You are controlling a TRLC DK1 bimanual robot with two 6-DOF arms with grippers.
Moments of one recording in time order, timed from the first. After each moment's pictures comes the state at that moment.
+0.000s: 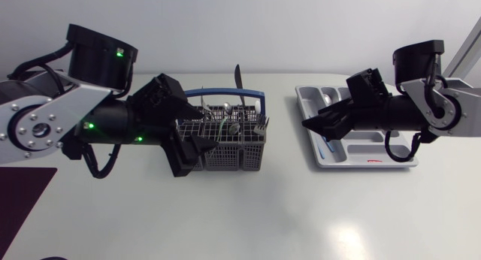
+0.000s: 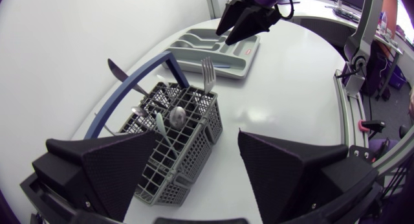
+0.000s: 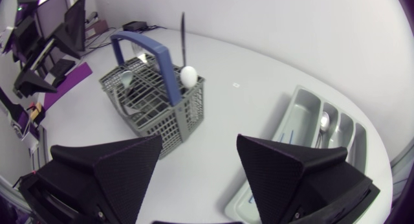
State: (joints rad) left arm -0.52 1.31 0.91 -0.28 0.32 0.54; right arm 0.10 1.40 0.85 -0.16 -0.53 -0.32
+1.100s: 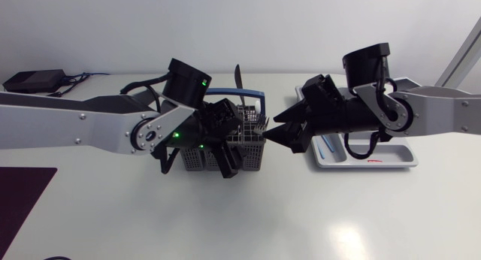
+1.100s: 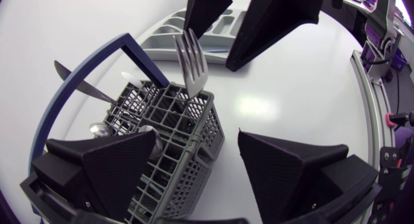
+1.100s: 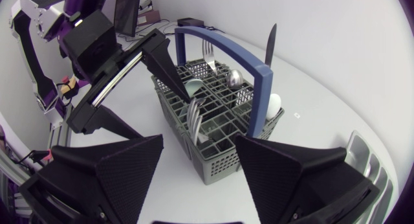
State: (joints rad) left arm -0.64 1.68 1.02 -0.07 0.21 0.55; right arm 0.30 1.53 0.91 -0.09 -0.64 -0.39
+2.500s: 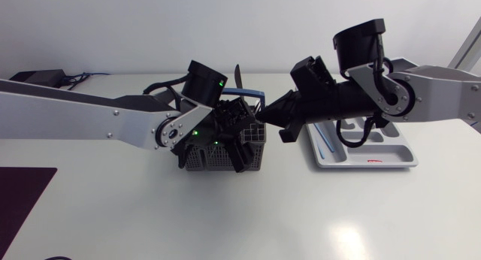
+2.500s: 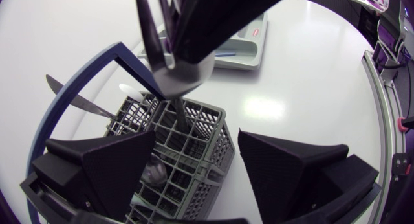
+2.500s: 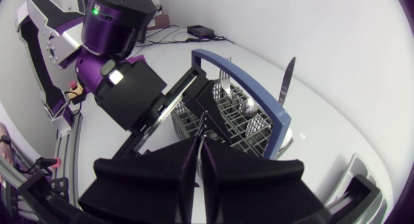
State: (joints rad) left arm -0.66 1.78 1.09 -0.02 0.16 0.56; right arm 0.38 1.50 1.01 -0.16 -0.63 -0.36
